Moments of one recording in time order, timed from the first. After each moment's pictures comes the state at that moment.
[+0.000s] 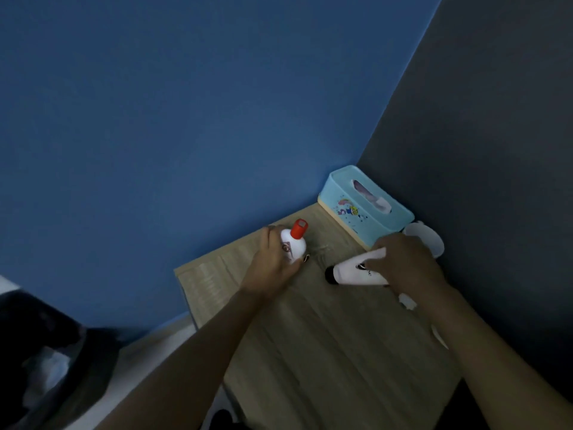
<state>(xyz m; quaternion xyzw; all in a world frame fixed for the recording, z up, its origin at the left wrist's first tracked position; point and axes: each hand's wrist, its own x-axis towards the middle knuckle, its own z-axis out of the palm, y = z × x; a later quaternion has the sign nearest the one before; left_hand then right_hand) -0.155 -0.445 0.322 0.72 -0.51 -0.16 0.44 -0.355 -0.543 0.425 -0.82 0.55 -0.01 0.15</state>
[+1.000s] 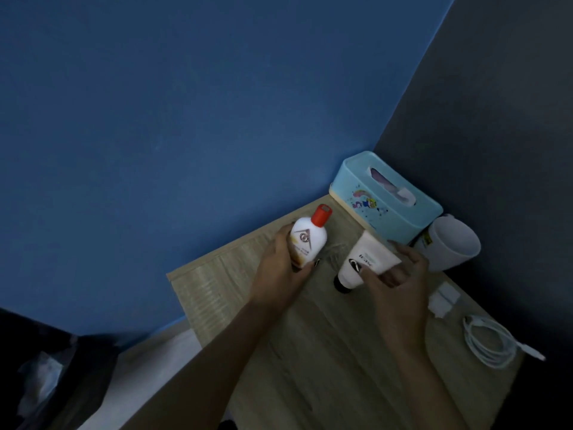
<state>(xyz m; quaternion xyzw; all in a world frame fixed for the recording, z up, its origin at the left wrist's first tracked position) -0.163 -0.455 0.293 0.72 -0.46 -0.18 0.49 -0.332 -0.488 0.358 -0.59 0.56 -0.41 0.41</state>
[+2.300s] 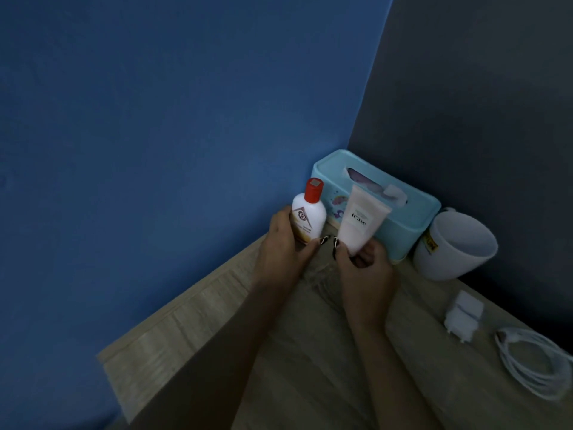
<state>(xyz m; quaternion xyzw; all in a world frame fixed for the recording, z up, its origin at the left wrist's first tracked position) -0.151 -0.571 0.281 0.71 -0.52 -0.16 0.45 -0.279 -0.576 0.283 -0.55 0.60 -0.51 0.28</state>
